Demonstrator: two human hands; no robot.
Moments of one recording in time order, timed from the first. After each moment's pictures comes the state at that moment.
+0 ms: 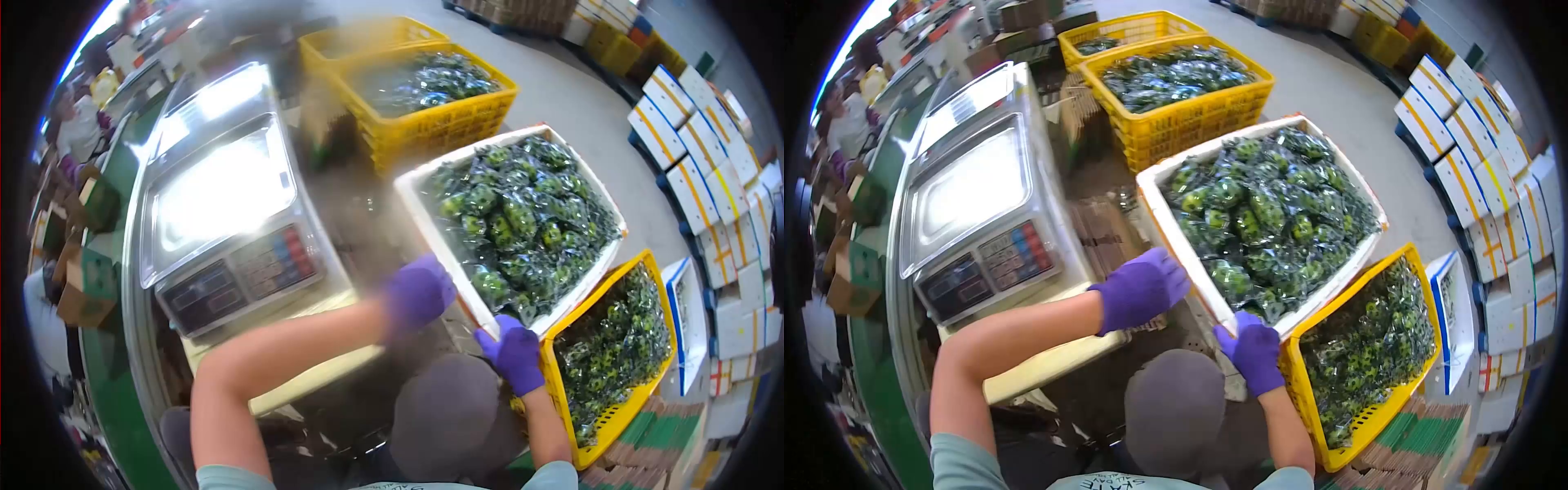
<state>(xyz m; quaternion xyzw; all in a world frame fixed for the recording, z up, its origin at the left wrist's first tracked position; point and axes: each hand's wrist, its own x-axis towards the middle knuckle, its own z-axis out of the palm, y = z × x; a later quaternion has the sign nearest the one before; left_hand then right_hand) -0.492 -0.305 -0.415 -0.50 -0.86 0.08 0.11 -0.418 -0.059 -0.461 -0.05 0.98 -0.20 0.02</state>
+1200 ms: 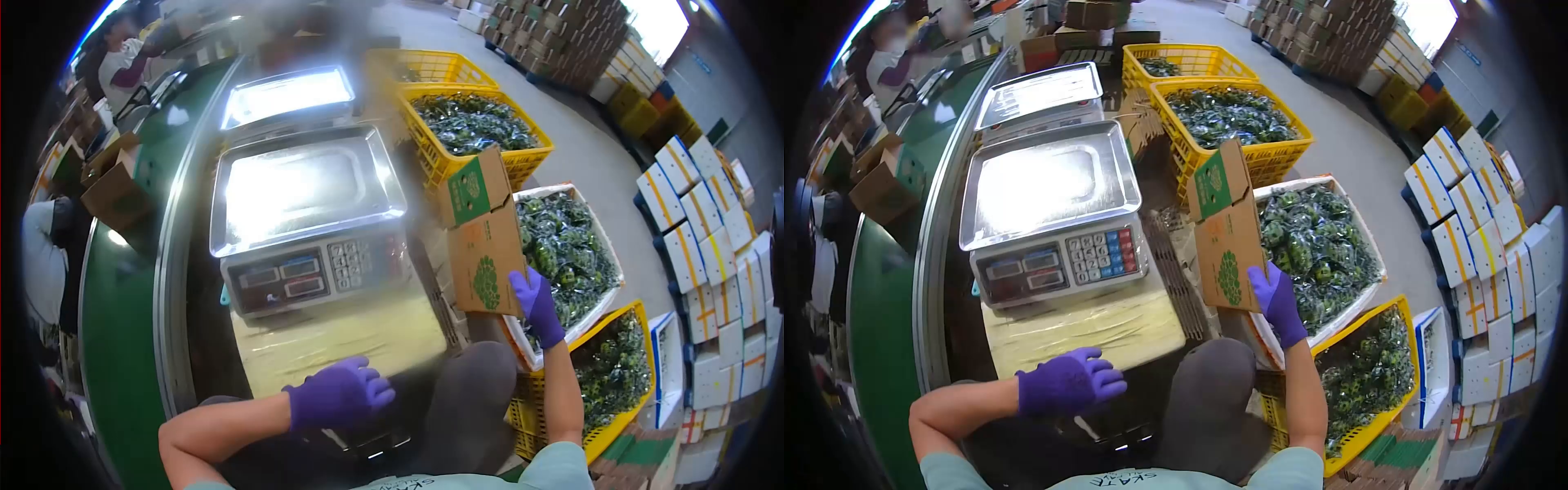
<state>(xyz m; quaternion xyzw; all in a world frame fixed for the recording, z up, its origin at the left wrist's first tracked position) -0.299 -0.484 -0.343 -0.45 -0.88 -0.09 -0.12 -0.508 -0.160 -0.367 -0.10 0.87 -0.47 0.02</state>
